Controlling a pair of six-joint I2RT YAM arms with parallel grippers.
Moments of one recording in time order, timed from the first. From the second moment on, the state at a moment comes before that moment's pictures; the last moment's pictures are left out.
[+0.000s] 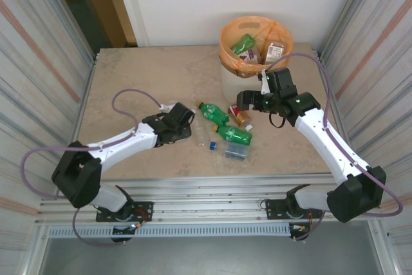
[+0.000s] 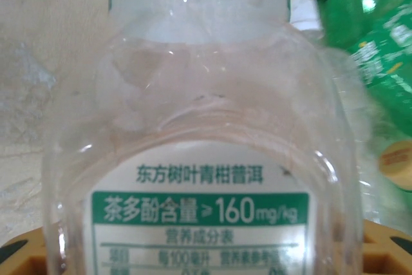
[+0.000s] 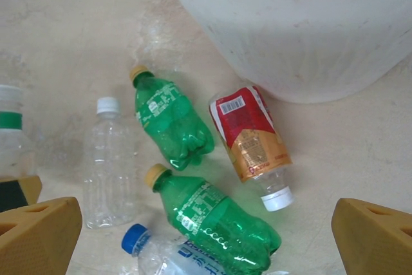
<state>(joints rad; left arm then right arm) -0.74 1.42 0.94 -0.56 -0.31 -0.84 0.39 1.27 1.20 -0.73 -0.09 0.37</state>
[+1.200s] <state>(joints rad) -0.72 1.33 0.84 0.20 0.40 -0.47 0.43 1.38 1.28 -0.40 -0.68 0.54</state>
